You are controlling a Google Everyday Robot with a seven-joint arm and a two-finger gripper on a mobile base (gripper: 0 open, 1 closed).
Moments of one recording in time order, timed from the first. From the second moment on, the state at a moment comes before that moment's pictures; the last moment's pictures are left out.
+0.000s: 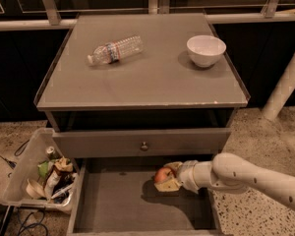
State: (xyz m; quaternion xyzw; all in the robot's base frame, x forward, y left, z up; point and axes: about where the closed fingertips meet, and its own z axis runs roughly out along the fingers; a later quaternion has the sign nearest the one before) arm 0.518 -0.087 0.487 -0.42 0.80 0.26 0.34
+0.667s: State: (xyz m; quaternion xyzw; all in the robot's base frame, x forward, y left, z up) arm 0.510 -0.076 0.440 -0.45 0.78 0.25 0.36
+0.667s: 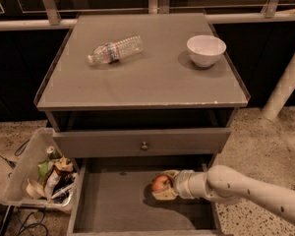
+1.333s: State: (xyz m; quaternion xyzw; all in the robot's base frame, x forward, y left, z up) arm 0.512 -0.070 0.407 -0.46 0.77 0.23 0.39
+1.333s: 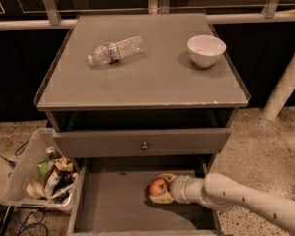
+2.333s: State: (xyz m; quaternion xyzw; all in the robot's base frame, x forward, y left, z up) arm 0.514 -0.066 0.380 -0.46 0.77 0.22 0.39
